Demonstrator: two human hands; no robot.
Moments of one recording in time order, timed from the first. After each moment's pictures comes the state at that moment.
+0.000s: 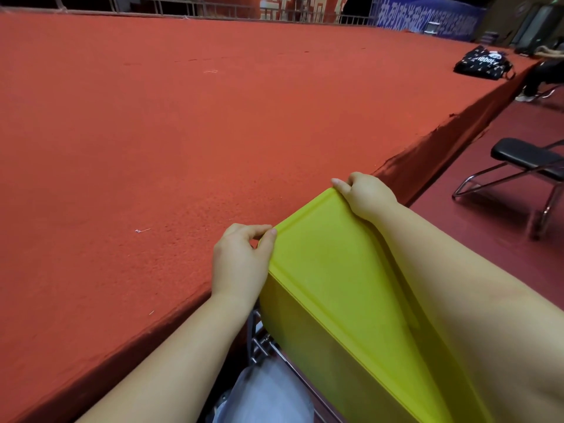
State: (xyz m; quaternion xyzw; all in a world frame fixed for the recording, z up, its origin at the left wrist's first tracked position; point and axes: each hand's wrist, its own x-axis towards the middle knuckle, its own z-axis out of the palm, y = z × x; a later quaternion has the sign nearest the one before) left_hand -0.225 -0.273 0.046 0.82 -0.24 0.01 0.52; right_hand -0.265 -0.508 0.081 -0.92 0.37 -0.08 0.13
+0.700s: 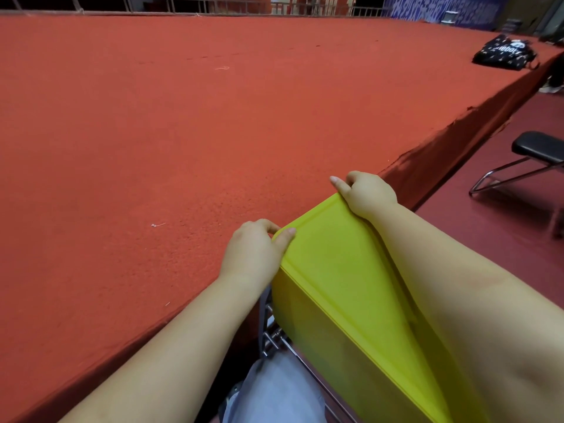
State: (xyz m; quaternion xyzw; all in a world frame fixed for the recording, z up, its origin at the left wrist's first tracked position) left_hand -0.216 -0.271 0.056 0.89 -0.27 -0.08 0.36; right_hand -0.252 -0.497 0.068 -0.92 0.36 -0.09 0.10
